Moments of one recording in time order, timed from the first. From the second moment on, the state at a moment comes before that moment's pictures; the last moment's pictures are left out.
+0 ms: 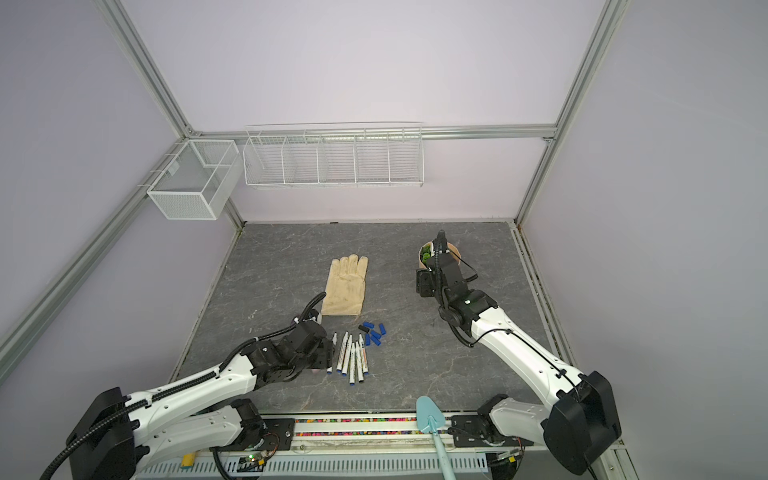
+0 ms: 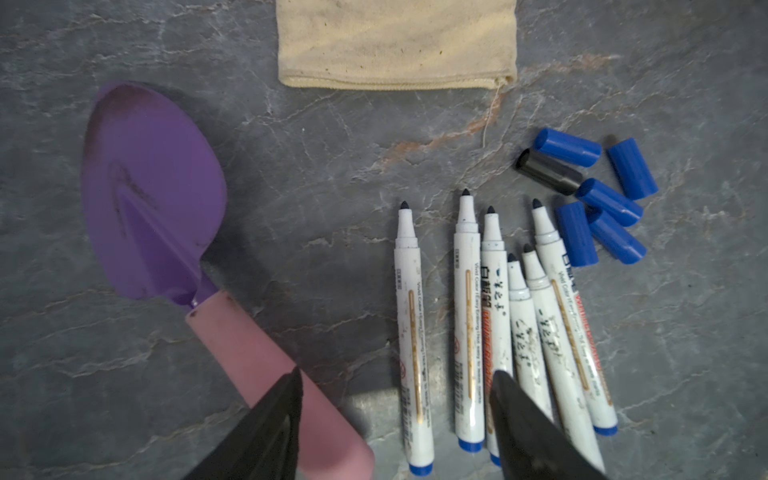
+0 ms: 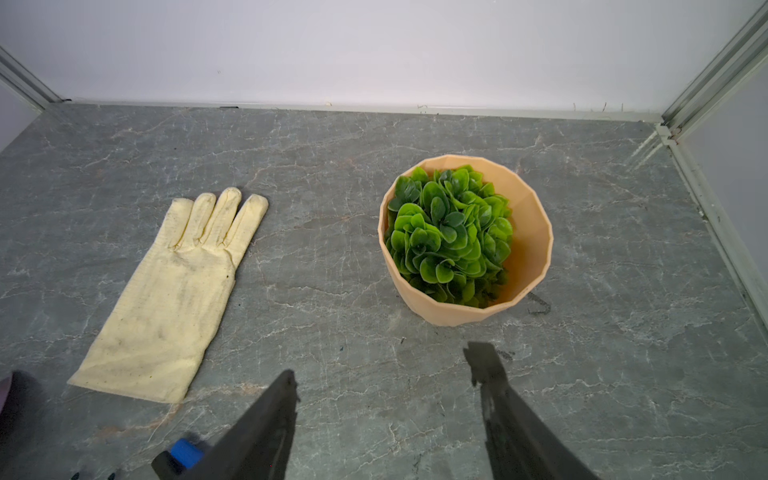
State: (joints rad) left arm -0.89 1.08 0.53 -0.51 -0.23 -0.71; right arm 0.56 1.24 0.96 -0.35 0.32 0.31
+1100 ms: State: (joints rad) left arm -0.90 1.46 0.72 -0.57 -0.19 -0.71; right arm 0.56 1.26 0.96 -0.41 0.31 0.40
